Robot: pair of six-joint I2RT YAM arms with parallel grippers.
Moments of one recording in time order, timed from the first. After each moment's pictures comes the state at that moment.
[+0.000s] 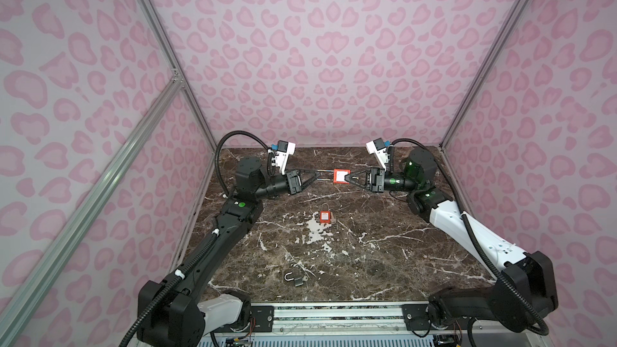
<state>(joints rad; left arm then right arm) -0.34 1.22 0.99 0.15 0.89 -0.74 0.39 1.36 1.05 0.27 -1.06 0.83</state>
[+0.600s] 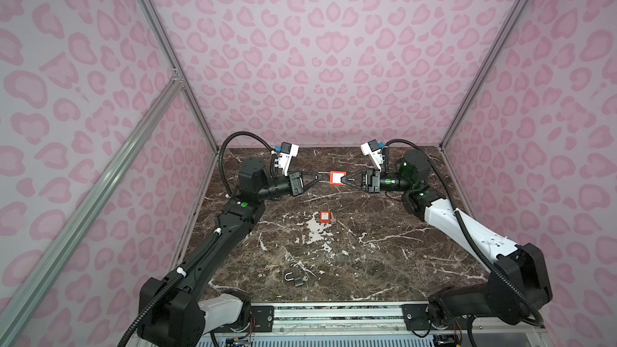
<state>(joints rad) -0.36 1.24 0.99 0.14 0.90 -0.75 0.41 1.41 1.05 0.34 -1.09 0.87</state>
